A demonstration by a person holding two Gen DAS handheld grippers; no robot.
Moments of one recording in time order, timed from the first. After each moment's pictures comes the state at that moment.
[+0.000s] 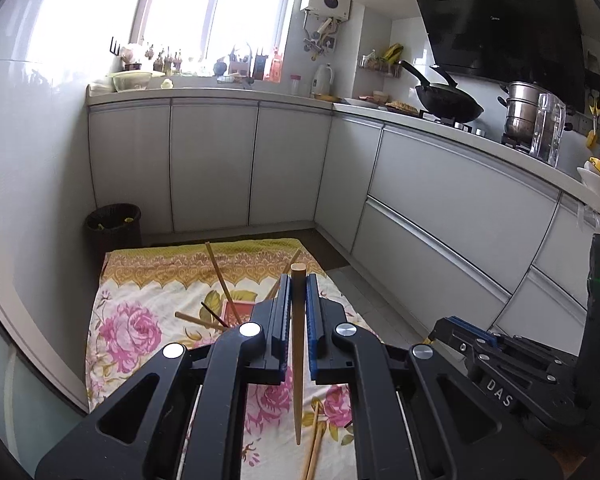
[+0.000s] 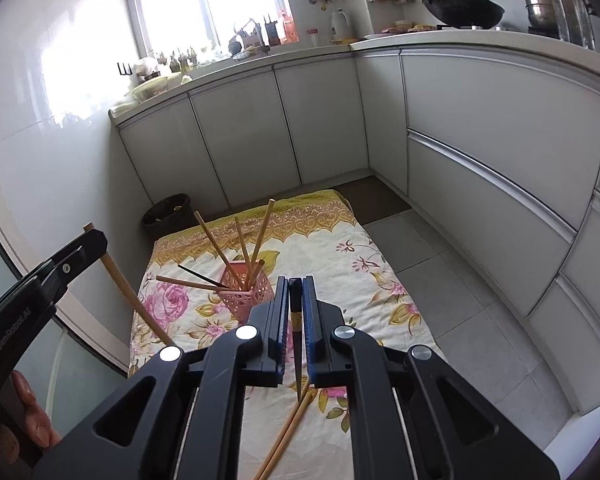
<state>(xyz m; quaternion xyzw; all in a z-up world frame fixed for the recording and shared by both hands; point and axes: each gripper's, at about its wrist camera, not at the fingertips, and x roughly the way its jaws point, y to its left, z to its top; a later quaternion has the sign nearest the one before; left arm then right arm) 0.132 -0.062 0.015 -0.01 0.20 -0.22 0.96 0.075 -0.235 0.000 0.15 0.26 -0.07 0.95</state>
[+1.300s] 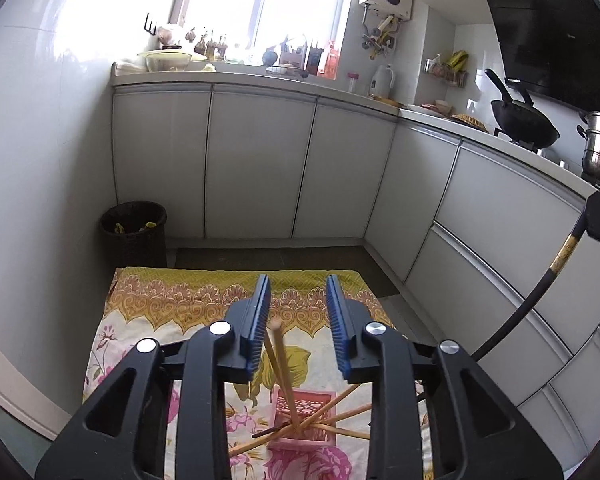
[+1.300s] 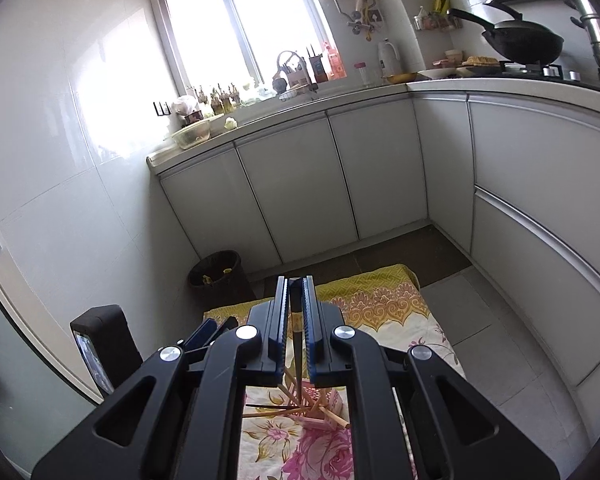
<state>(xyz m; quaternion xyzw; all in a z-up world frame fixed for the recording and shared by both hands) 0.308 -0.044 0.004 -0.05 0.21 -0.14 0.97 0.212 -0.225 0.100 0.16 0.19 0.00 0.97</state>
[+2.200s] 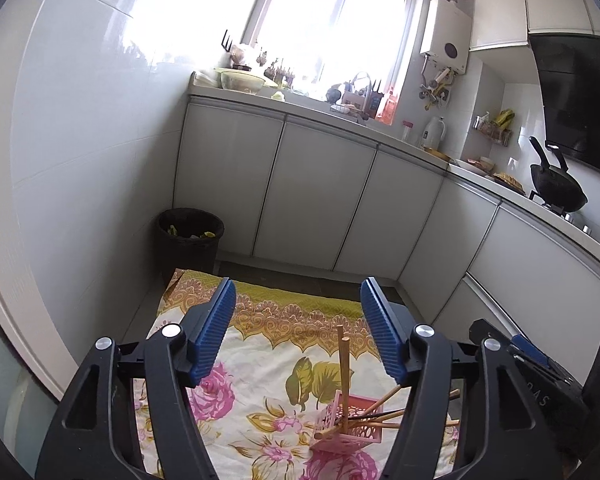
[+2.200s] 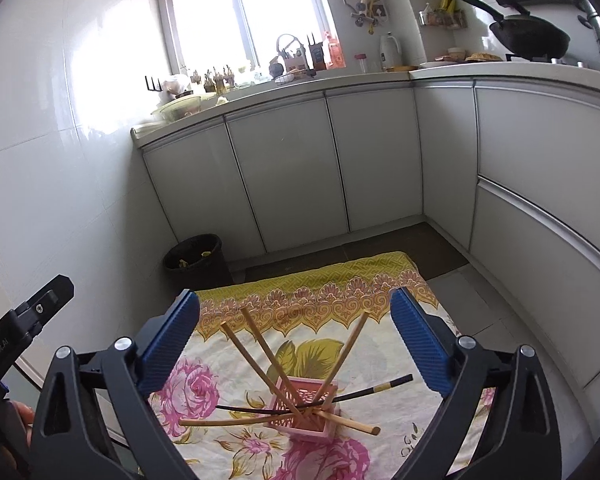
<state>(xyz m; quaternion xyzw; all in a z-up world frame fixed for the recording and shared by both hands) 0.261 0.050 0.016 -0.12 0.16 -0.07 0.98 0.258 -0.186 0.015 0.13 0.19 -0.03 0.97</state>
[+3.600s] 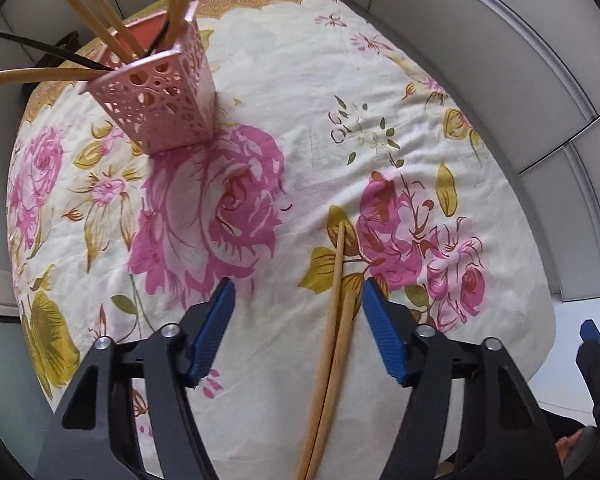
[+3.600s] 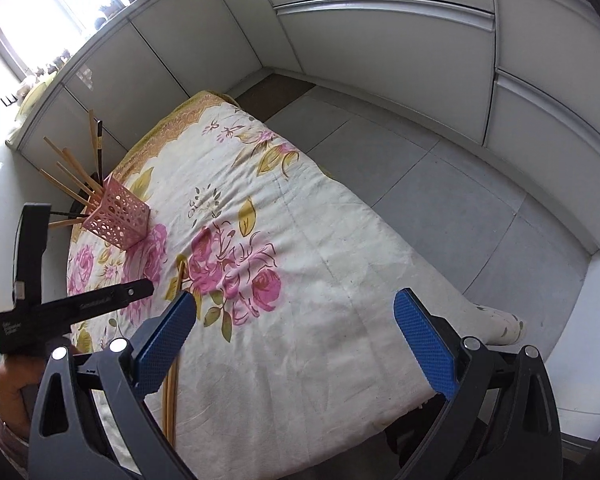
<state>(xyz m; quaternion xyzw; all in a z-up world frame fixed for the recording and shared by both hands) 0.242 -0.151 -0.226 0.14 0.57 -0.18 0.79 0.029 -0.330 -0.205 0.32 0.37 -0.18 0.85</state>
